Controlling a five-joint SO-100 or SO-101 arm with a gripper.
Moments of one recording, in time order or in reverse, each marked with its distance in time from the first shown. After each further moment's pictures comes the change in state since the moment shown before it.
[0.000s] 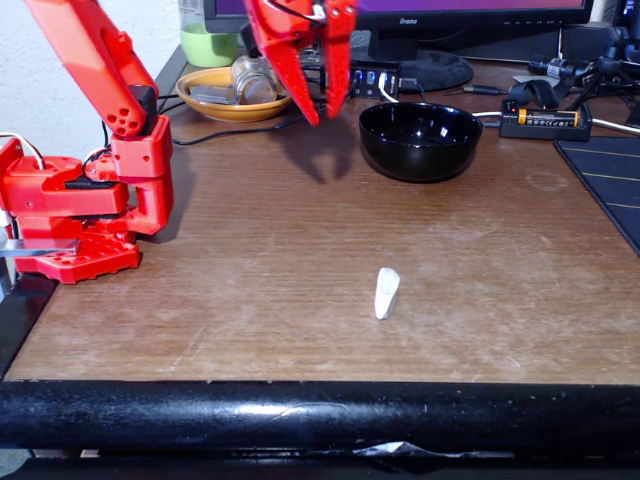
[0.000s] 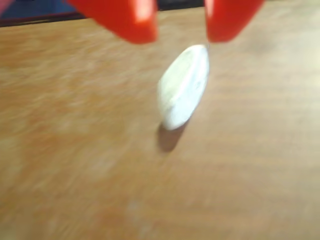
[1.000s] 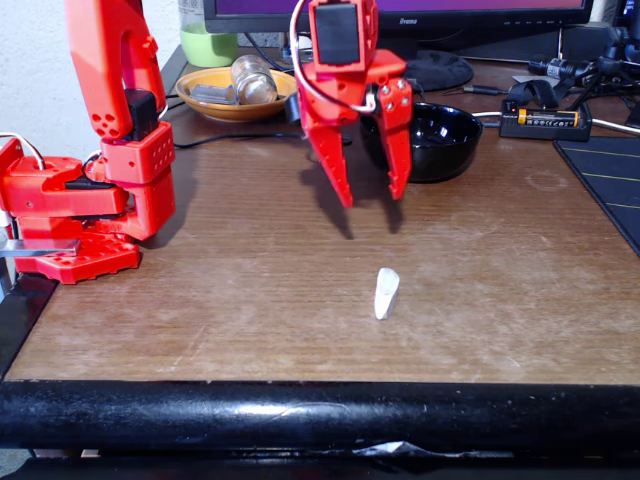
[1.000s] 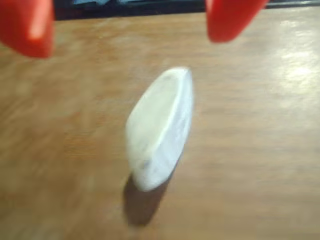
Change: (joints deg) arm 12.1 -17.0 -1.0 -11.9 -9.4
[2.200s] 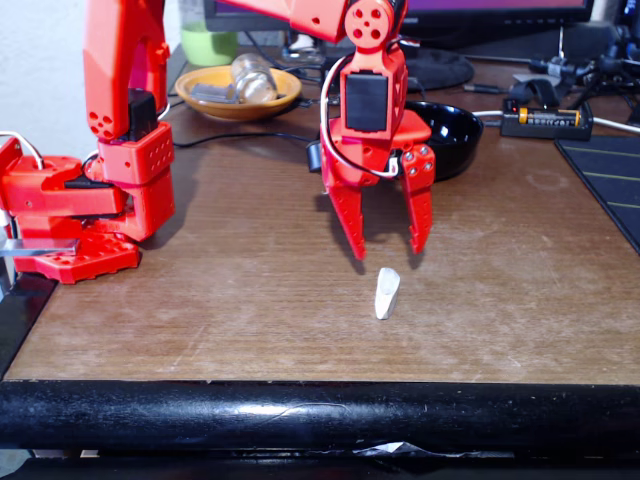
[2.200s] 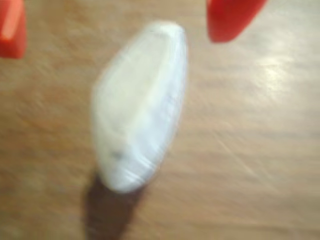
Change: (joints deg) arm 4.6 -15.2 -3.3 -7.2 -1.4
